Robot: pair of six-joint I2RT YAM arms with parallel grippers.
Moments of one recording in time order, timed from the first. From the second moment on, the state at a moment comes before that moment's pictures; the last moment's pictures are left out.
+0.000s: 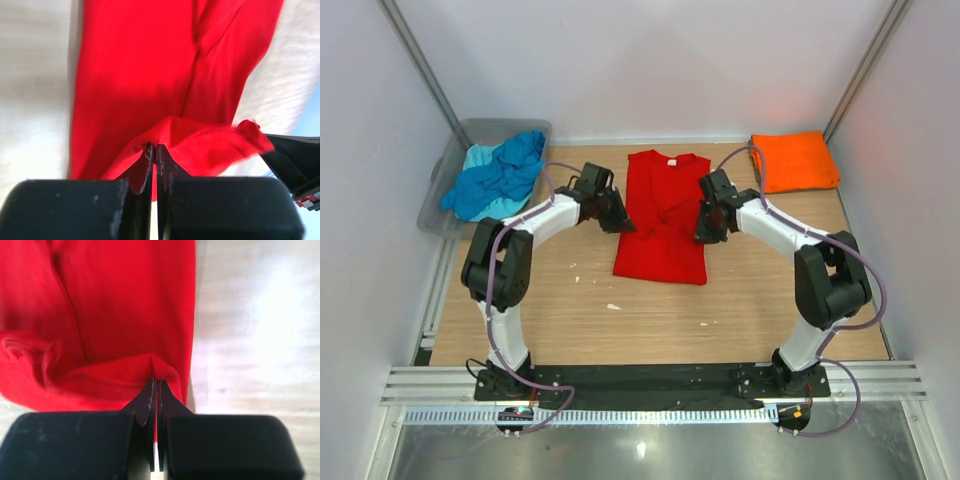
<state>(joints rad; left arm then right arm) -0.43 1.89 1.31 -0.35 0.32 -0.78 0.43 1.69 1.19 -0.59 0.04 0.61</state>
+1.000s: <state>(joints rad) -0.34 2.19 1.70 -0.42 0.33 -0.73 0.28 1.99 1.55 -0.62 -0.04 0.42</state>
